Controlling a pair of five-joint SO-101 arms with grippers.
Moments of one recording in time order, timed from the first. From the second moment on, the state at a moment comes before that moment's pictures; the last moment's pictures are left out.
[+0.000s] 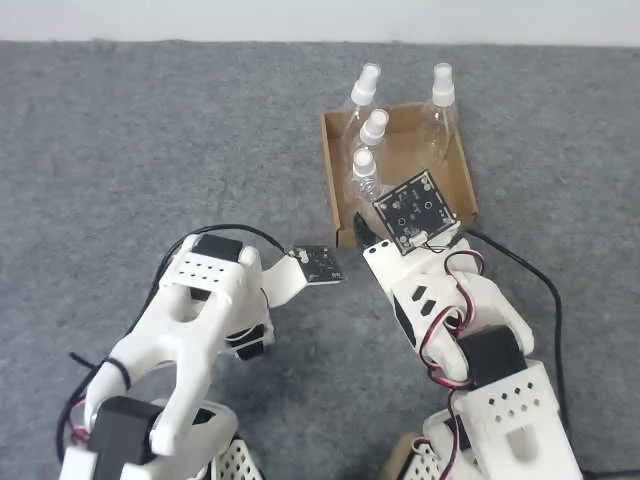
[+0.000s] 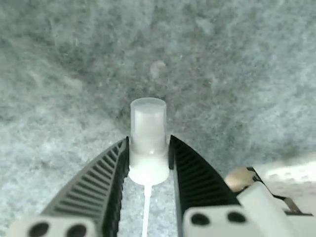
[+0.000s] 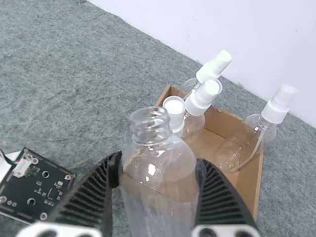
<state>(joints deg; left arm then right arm) 8.2 -16.5 50.9 80.6 -47.3 -25.1 -63.1 53.9 44.7 13.1</state>
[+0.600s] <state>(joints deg) 8.2 -44.9 52.6 87.6 -39.7 -25.1 -63.1 53.9 44.7 13.1</state>
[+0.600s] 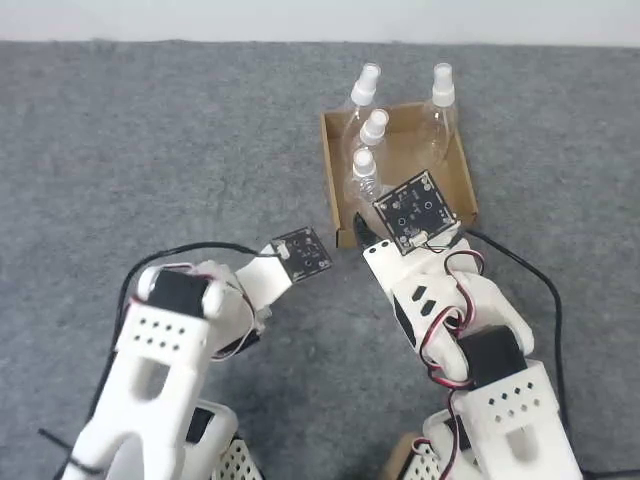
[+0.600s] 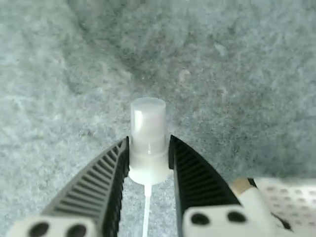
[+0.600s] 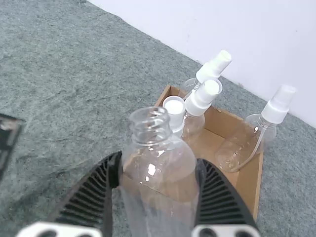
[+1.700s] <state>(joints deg) 8.2 -77.6 52.8 70.8 -11.2 -30.2 -63.5 57.2 41.1 8.5</state>
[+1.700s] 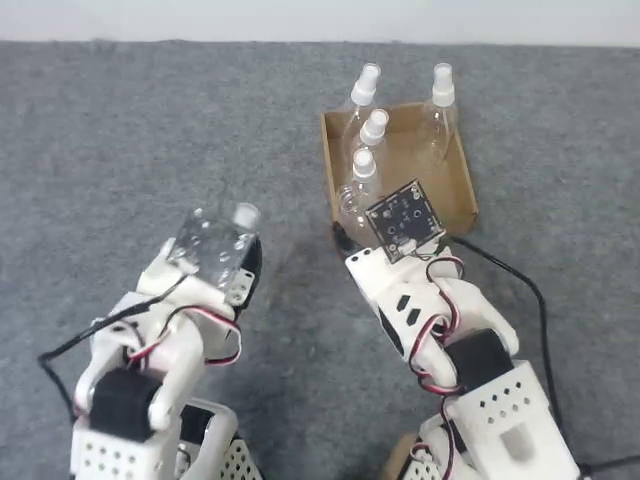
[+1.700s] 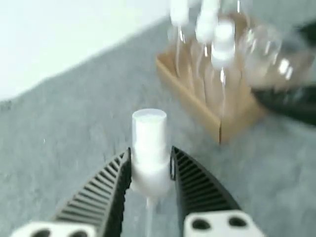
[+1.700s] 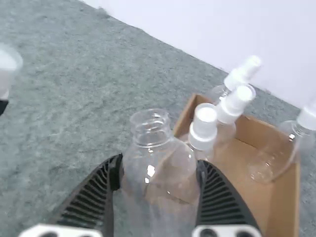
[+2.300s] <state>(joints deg) -0.7 -84.4 52.8 58.1 4.9 -32.5 -63.5 66.0 27.1 2.8</state>
